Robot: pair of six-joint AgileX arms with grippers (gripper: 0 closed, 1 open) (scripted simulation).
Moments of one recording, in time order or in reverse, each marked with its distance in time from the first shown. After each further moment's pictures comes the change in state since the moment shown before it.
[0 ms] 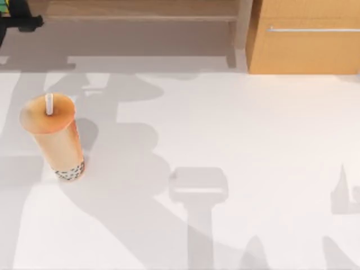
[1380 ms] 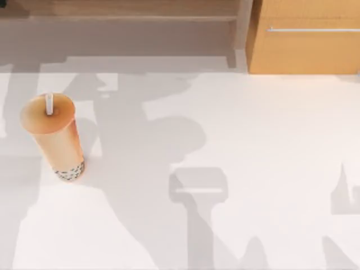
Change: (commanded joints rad) left arm 0.047 -0.241 0.132 -0.596 -0.058 0.090; right arm 0.000 0.000 0.000 0.000 0.000 0.000
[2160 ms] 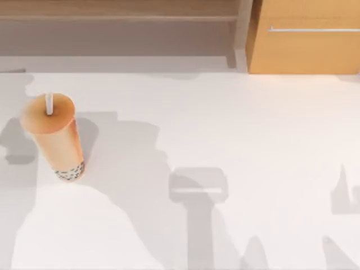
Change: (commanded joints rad) left arm 0.064 -0.066 0.131 -1.159 -0.078 0.099; right arm 0.000 0.000 0.000 0.000 0.000 0.000
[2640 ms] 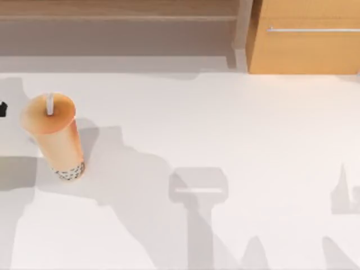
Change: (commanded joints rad) left arm -0.006 0.082 0.001 -0.302 0.008 0.010; right arm 0.000 0.000 0.000 0.000 0.000 0.000
